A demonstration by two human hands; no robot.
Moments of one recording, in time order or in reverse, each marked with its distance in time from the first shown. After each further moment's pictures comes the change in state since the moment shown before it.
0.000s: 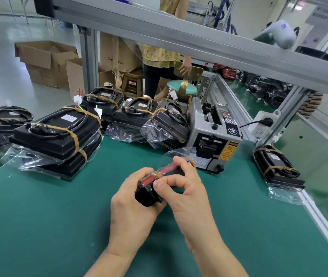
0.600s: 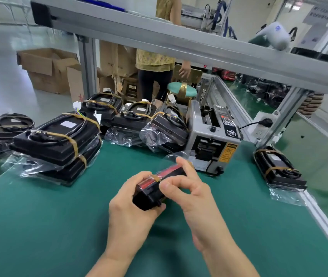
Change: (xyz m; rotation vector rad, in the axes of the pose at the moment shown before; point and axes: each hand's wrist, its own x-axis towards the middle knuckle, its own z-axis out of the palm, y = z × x) left_hand 0.003 -0.004 -0.003 0.007 -0.026 0.025; right_hand 0.002 -0.004 -0.017 0.217 -0.089 0.068
